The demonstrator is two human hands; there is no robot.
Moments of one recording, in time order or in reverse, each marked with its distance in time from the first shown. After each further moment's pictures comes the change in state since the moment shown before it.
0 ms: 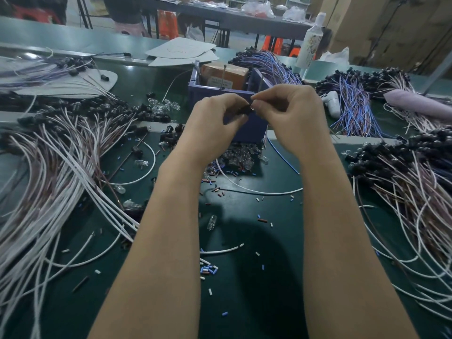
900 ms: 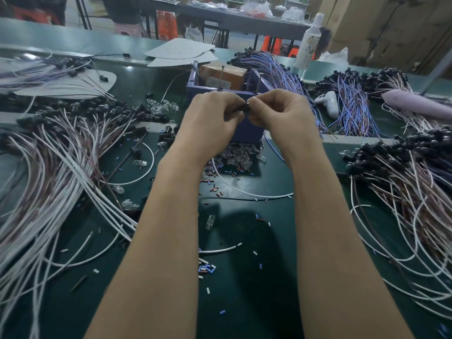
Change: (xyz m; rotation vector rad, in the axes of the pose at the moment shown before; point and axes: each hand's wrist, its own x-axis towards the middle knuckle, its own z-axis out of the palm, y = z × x) left_hand 0.002 0.006 -0.004 0.090 0.002 0.031; right_hand -0.001 0.005 0.012 0.409 -0.030 0.212
